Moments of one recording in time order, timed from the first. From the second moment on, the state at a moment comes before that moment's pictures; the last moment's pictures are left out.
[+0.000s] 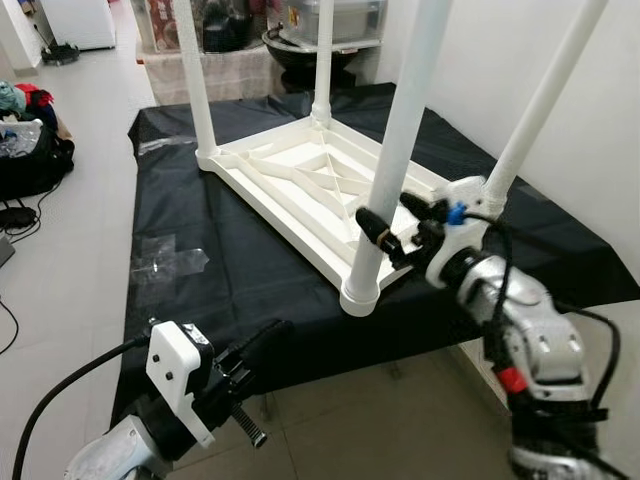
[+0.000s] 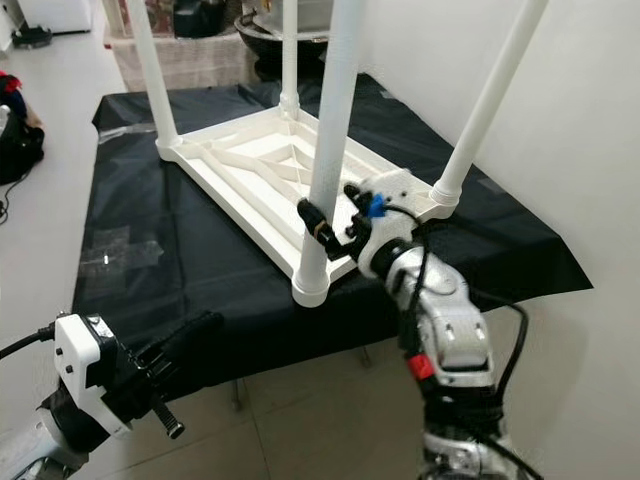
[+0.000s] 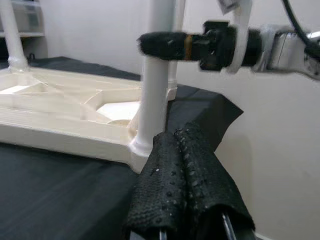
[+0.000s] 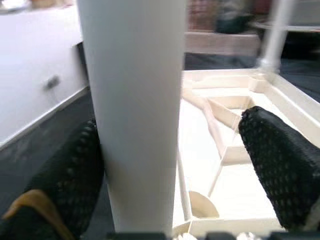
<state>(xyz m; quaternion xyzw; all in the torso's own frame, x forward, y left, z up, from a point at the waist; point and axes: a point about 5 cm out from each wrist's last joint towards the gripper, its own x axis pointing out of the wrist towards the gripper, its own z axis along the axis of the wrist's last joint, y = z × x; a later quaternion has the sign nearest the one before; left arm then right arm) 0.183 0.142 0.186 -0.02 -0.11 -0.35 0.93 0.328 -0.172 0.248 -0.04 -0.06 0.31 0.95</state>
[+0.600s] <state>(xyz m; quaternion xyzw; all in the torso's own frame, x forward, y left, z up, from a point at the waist) 0.183 0.138 0.184 -0.03 -0.10 -0.35 0.93 0.340 -0.187 0.272 -0.03 -0.06 0.47 0.88</state>
